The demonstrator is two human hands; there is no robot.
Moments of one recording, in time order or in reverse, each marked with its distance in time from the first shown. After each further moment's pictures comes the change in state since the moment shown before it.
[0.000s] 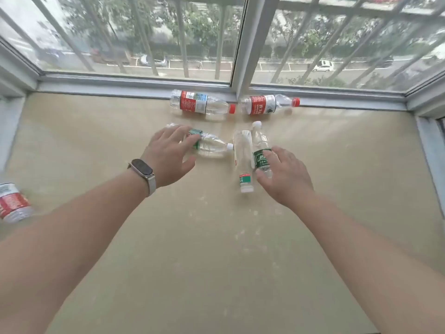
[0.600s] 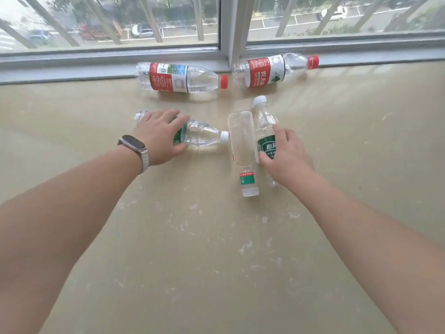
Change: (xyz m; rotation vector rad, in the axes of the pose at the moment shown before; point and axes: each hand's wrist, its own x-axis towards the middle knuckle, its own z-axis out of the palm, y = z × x) left_hand 0.101 -0.052 0.107 0.115 -0.243 -0.047; right_hand 0.090 0.049 0.098 0.141 -0.121 0.298
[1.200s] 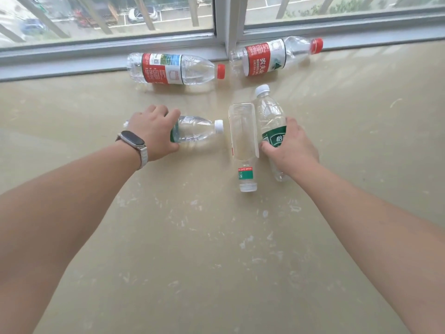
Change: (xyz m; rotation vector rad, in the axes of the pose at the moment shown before) left_hand 0.006 0.003 -0.003 0.073 -0.072 -0.061; right_hand 0.013 0.010 0.000 0.170 -0.029 0.193
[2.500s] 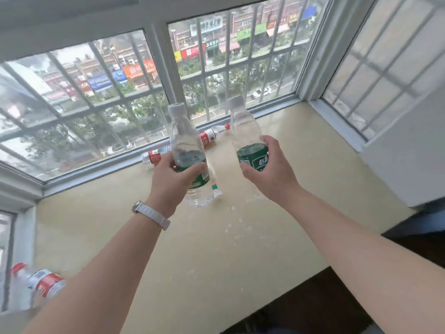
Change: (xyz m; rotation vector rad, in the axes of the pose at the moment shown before) left_hand -0.295 0.152 -0.231 -1.359 0.304 -0.004; right_hand -0.364 0.001 -0.185 0.685 0.405 -0.288
